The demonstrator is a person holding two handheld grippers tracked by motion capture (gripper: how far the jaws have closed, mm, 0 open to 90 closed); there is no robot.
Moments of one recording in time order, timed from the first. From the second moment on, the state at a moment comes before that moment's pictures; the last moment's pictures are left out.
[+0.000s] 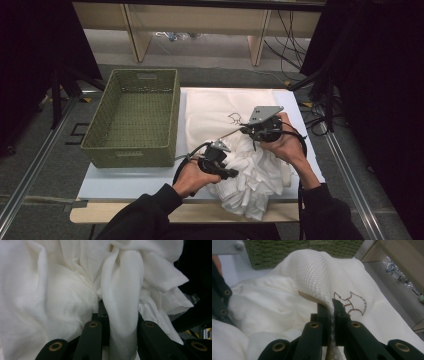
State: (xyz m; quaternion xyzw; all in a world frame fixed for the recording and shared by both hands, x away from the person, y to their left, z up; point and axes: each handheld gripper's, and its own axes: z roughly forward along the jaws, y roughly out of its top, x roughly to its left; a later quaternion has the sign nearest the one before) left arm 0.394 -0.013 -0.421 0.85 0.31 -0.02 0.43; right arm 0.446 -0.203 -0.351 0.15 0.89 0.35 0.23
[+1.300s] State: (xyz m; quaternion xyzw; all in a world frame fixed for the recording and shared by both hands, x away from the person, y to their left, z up) left arm 0.412 0.017 -0.435 0.82 0.36 -0.02 0.45; right arm 0.442 -0.197 -0.351 0.14 0.90 0.35 0.23
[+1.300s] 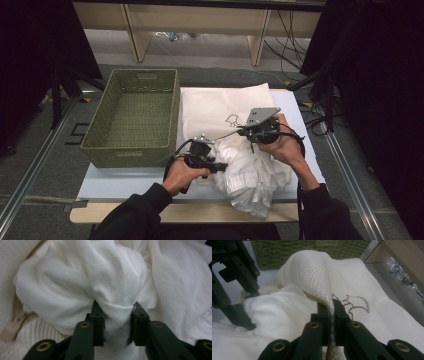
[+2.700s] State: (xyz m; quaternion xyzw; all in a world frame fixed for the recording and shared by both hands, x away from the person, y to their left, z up) left arm 0.394 -0.021 -0.454 0.83 0.35 -0.02 0.43; right arm 0.443 -0.199 -0.353 0.14 0.90 0.35 0.22
